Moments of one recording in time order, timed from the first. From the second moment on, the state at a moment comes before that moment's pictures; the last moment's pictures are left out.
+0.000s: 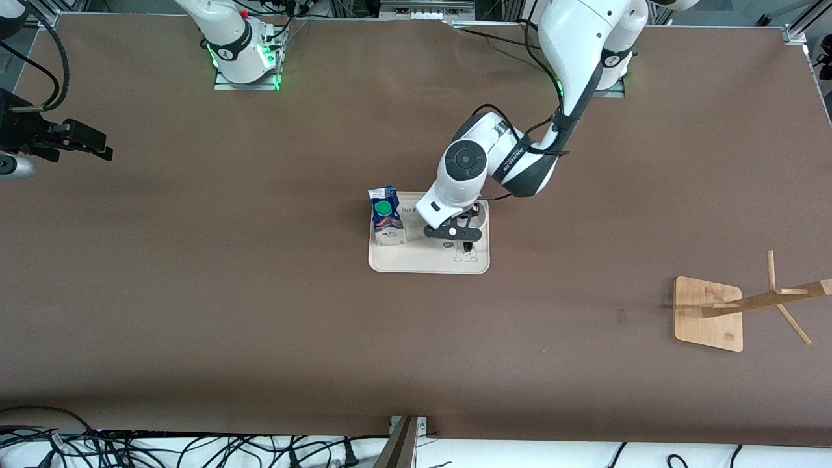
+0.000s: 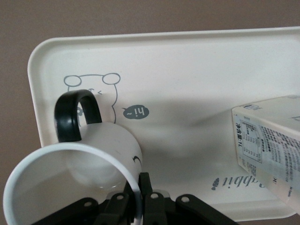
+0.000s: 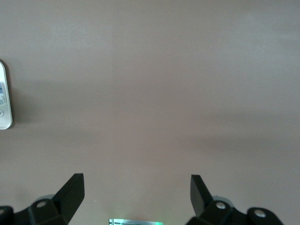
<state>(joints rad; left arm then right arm) -0.60 0.65 -0.11 -1.66 -0.03 2.25 -0.62 -0.06 0.00 -0.01 -1.68 0.02 1.57 -0.11</state>
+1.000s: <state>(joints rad) -0.53 0.39 -0.03 -1.56 0.00 1.95 -0.59 -0.06 0.00 -0.01 -1.68 0.02 1.57 -0.11</state>
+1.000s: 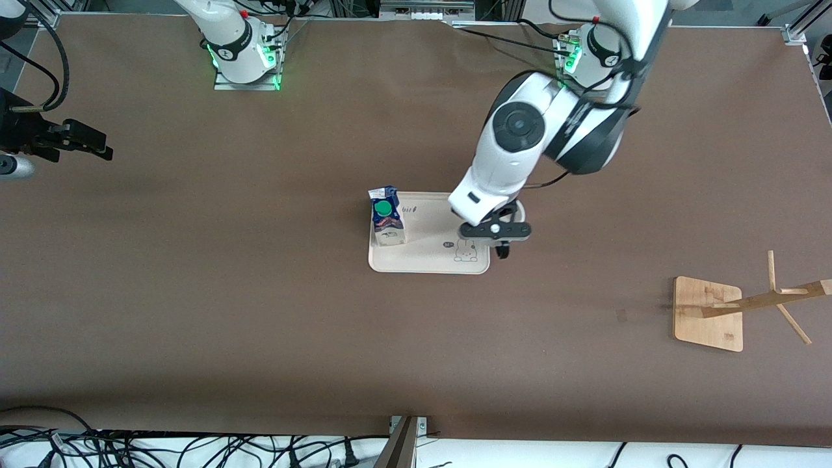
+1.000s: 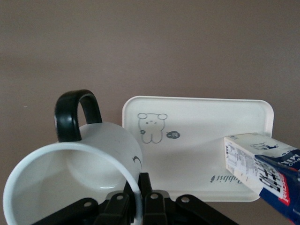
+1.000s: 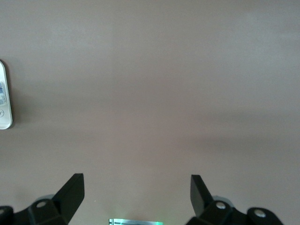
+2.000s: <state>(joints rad) -0.18 0.09 -0.02 -1.76 0.17 2.09 -0.18 0.13 0.02 0.05 -1.64 0.10 1.51 -0.09</state>
